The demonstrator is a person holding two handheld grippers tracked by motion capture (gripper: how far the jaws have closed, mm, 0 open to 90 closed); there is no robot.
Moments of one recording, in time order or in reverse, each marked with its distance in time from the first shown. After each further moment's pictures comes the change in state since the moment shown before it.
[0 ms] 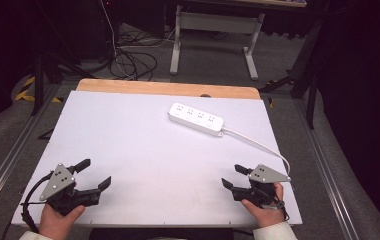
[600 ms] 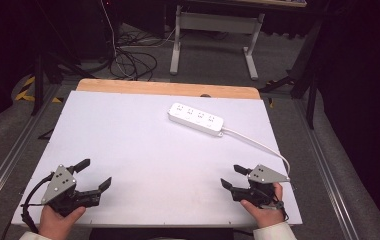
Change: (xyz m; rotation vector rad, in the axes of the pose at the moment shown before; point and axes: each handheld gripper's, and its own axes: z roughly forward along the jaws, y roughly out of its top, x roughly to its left) left arm -0.004 0.001 -0.001 -0.004 0.014 0.041; right arm 0.002 0.002 0.001 -0.002 0.003 -0.006
